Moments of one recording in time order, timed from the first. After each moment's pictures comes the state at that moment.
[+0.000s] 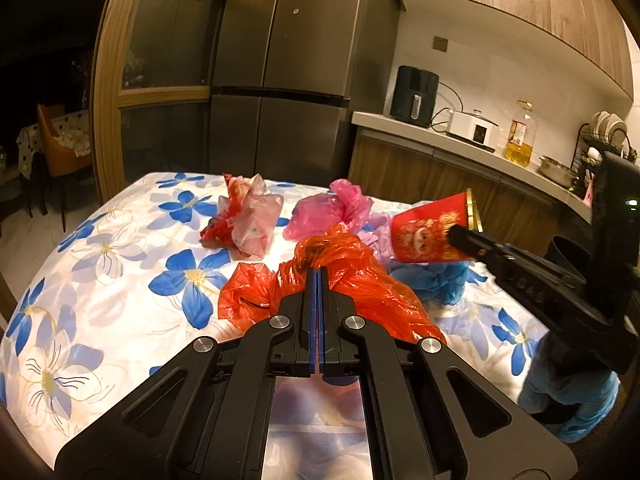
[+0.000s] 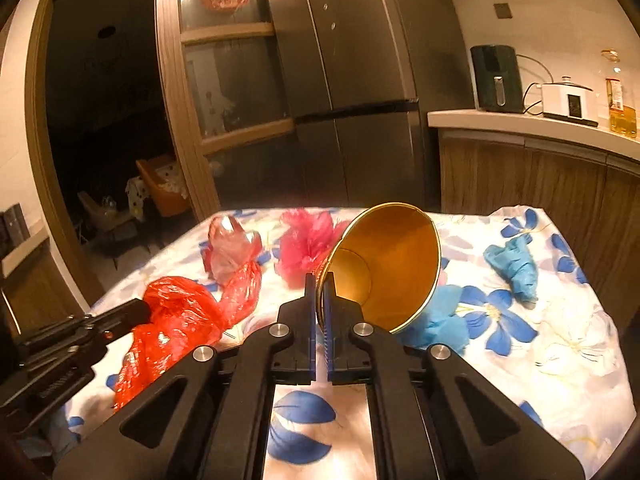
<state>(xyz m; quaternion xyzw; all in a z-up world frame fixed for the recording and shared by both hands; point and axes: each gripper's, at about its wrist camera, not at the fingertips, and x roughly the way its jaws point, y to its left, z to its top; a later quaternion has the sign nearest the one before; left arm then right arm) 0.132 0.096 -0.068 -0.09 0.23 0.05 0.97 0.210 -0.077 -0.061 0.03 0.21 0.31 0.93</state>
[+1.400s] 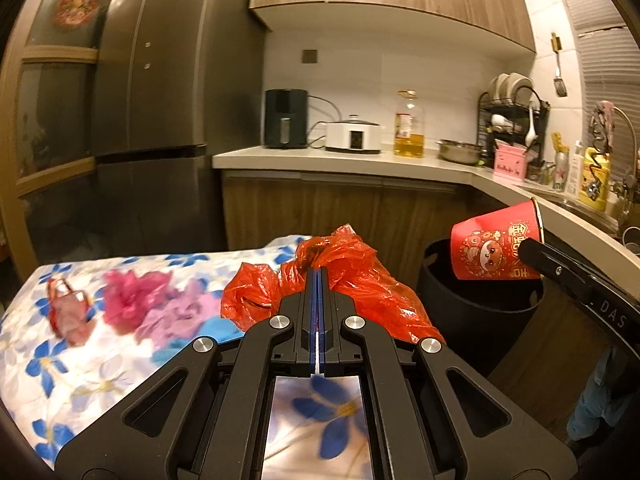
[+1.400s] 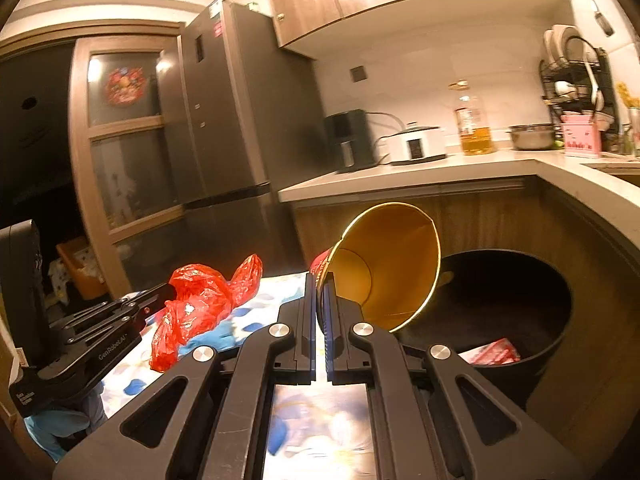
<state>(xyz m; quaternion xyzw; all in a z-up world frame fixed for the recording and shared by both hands) 0.177 -0.121 -0.011 0.01 0.17 -0.12 0.98 0.145 -0.308 -0.018 0.11 0.13 0.11 0.98</state>
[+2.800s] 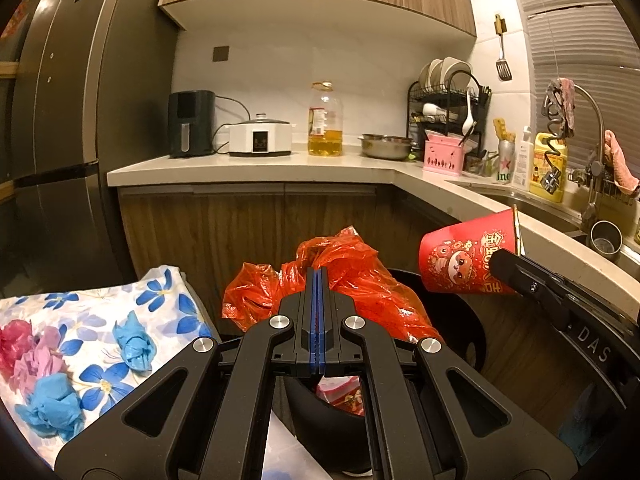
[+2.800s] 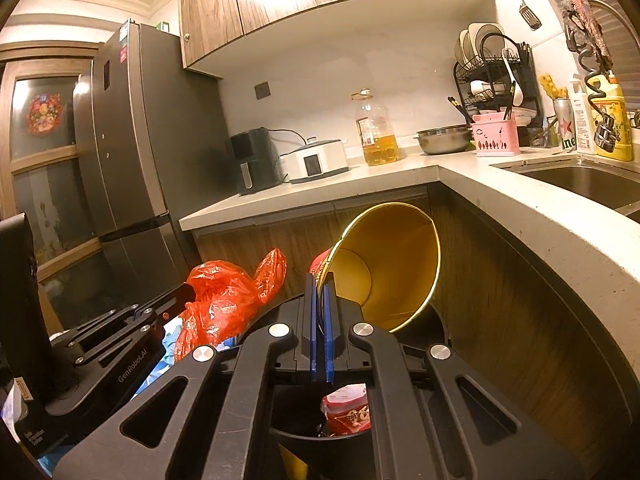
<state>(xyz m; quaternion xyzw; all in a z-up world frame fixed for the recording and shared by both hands) 0.253 -0.283 -0.018 0.02 0.16 -0.23 0.96 0.179 -0.406 -0.024 0.13 0.12 -0.03 0.98</state>
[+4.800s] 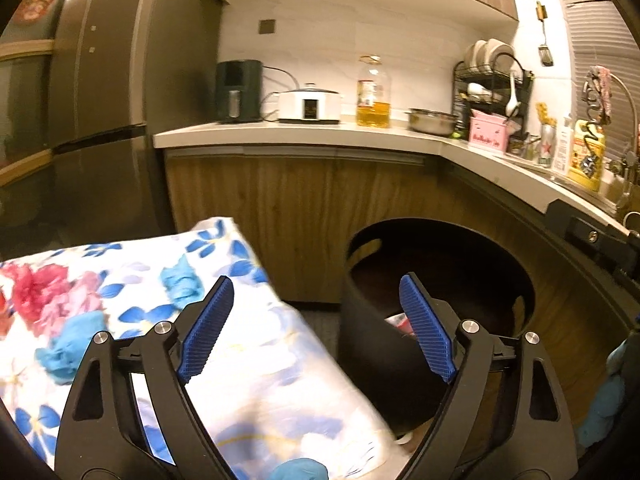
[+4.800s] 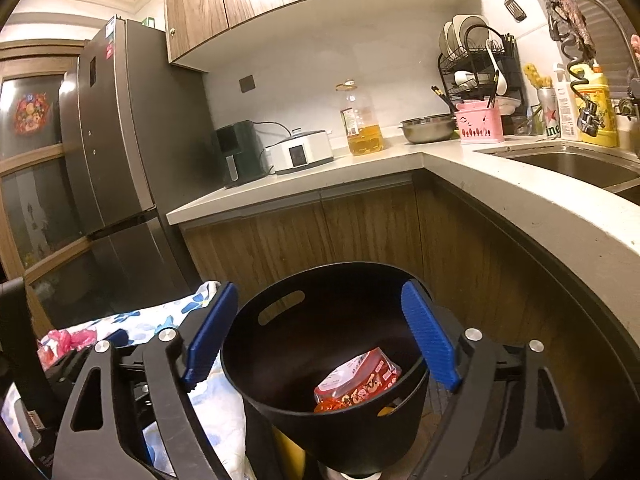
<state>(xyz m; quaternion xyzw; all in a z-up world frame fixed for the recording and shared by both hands) 0.237 -0.233 -0.052 0.01 0.21 -0.14 0.97 0.167 -0.405 -0.034 0.14 0.14 -0.06 0.98</state>
